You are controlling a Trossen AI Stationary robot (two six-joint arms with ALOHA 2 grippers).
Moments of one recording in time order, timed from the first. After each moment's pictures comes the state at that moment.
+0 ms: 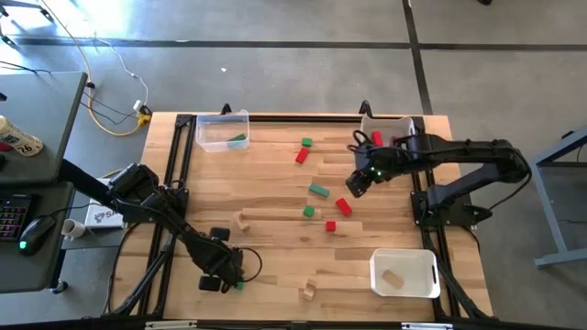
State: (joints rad) left arm -0.60 1.79 0.98 -0.87 0.07 -0.61; right arm 0.03 1.29 1.36 -1.17 0.18 0.85
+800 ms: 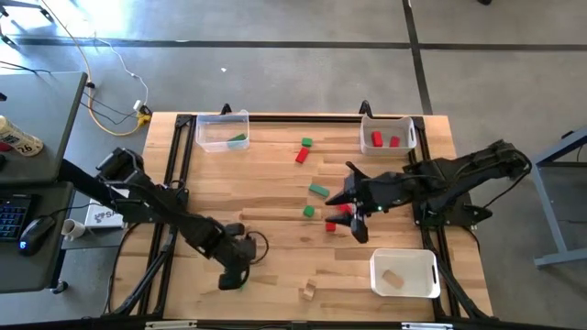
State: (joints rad) left arm -0.49 1.56 1.02 -0.59 -0.04 -0.68; right arm 0.35 1.30 1.36 -0.55 0.18 0.43
